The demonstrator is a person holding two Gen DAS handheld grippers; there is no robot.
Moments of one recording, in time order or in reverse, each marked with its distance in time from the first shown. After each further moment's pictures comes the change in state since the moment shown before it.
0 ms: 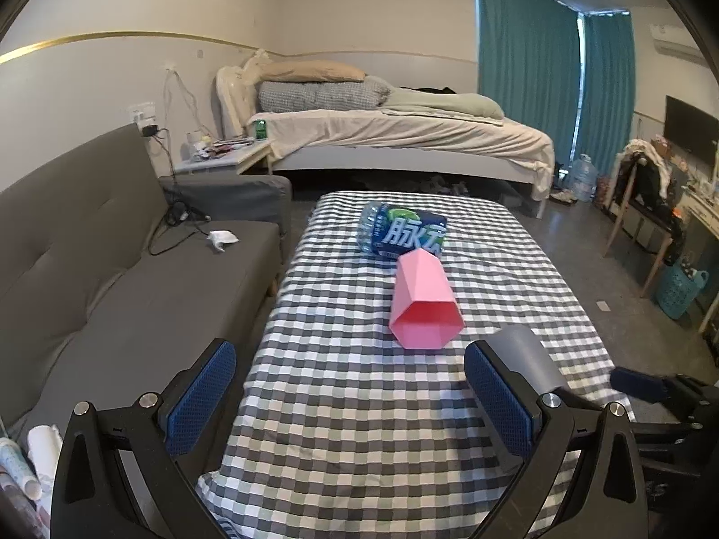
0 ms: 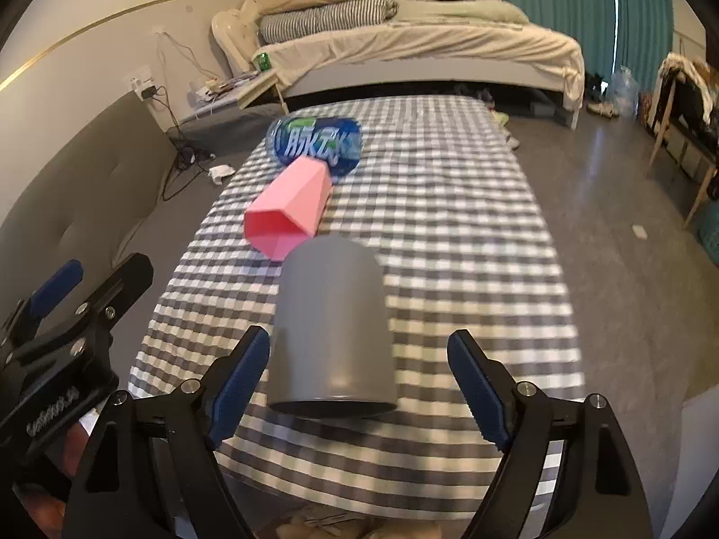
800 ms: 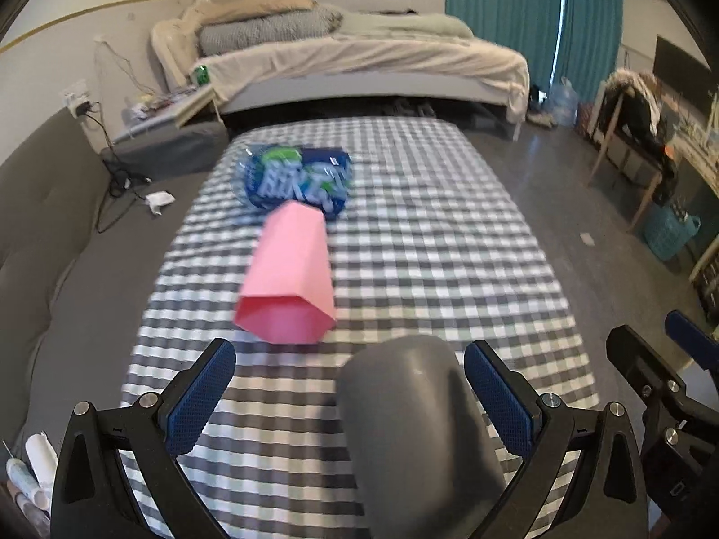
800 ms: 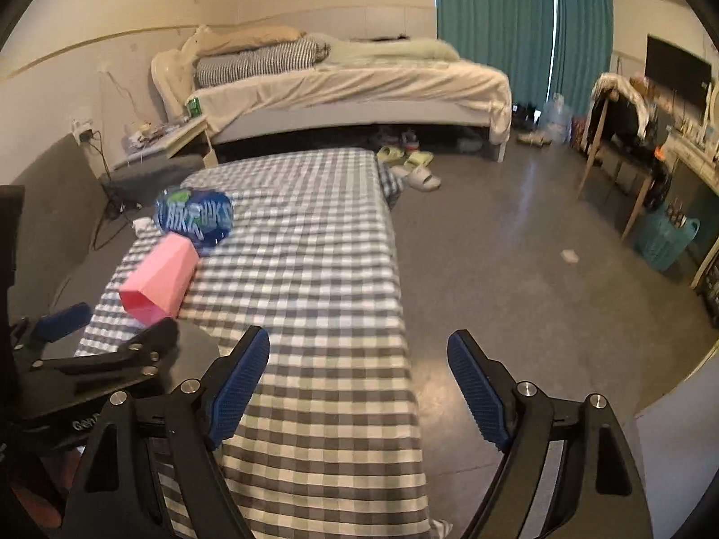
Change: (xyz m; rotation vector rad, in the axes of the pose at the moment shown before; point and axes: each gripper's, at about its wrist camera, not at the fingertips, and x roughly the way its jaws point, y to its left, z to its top) left arm 0.085 -0.111 0.010 0.115 0.286 -0.059; right arm -0.012 -0.094 0.031 0.052 -0.114 -0.208
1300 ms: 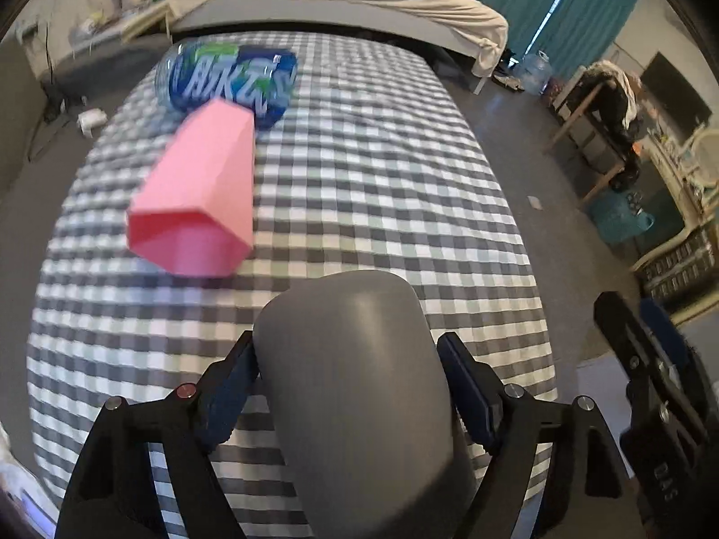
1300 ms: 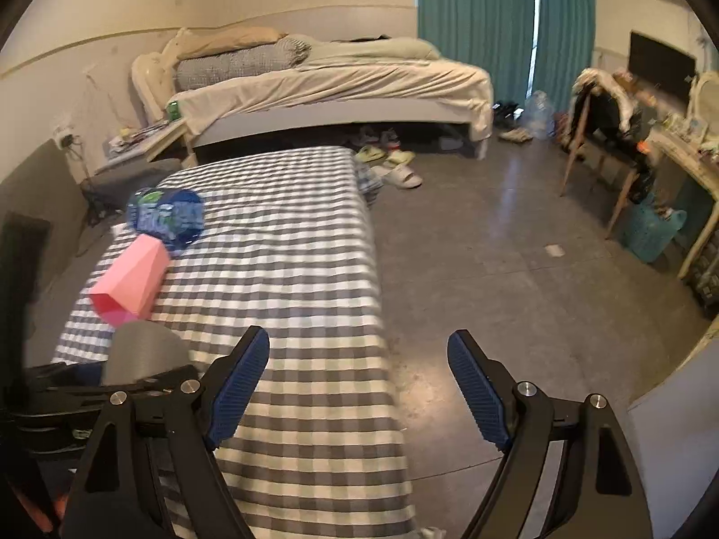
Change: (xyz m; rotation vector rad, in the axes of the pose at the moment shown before) left arm 0.025 -0.002 -0.007 -0.062 0.204 -0.225; right arm 0.004 -0.006 -0.006 0.016 -0.038 -0.092
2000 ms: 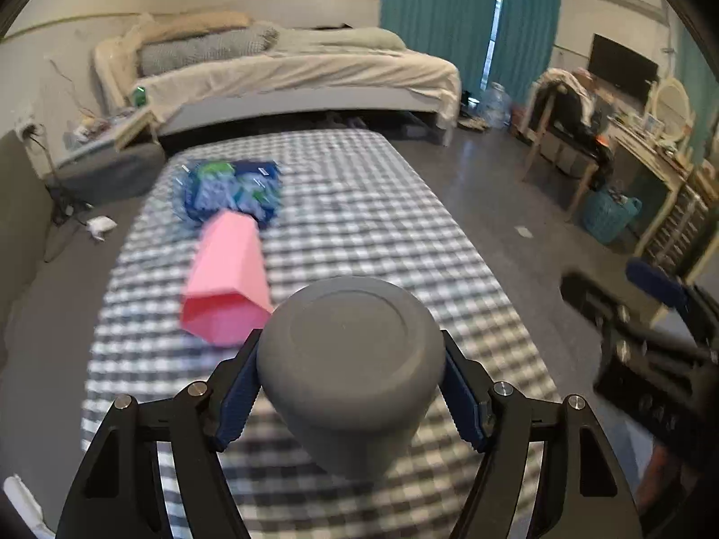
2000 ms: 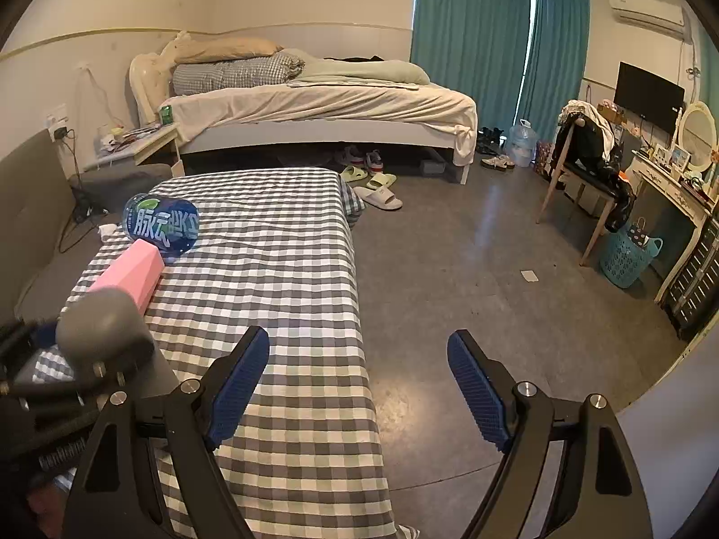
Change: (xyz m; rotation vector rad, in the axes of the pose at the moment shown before) left arm -0.045 -0.006 -0.016 0.183 -0.251 -0.003; right arm -0.027 0.004 0.002 -0.042 -0.057 -0.047
